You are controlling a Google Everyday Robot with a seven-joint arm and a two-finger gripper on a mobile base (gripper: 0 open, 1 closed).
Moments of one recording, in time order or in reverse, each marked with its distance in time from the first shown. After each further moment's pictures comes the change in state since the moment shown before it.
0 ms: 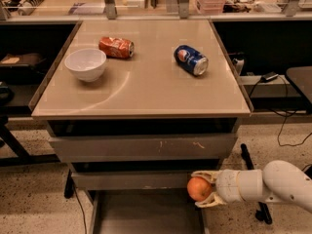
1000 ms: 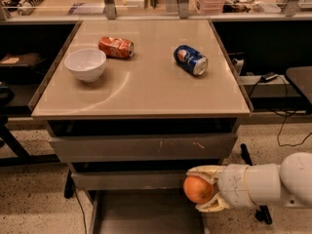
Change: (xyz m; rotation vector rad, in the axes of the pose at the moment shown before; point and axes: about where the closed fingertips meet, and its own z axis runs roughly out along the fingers) arm -0.109 -0.005 -0.067 -0.007 0.039 -0.229
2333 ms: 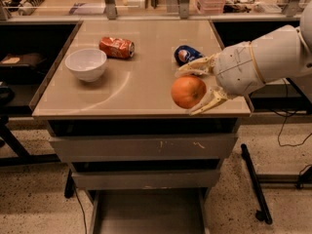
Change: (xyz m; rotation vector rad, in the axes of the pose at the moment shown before) arm -0.089 -0.236 -0.109 0.028 -0.090 -0.065
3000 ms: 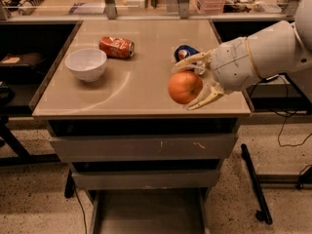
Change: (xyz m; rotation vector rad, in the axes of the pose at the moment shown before) arm 0.002 -0.010 0.003 0.006 -0.022 -0.006
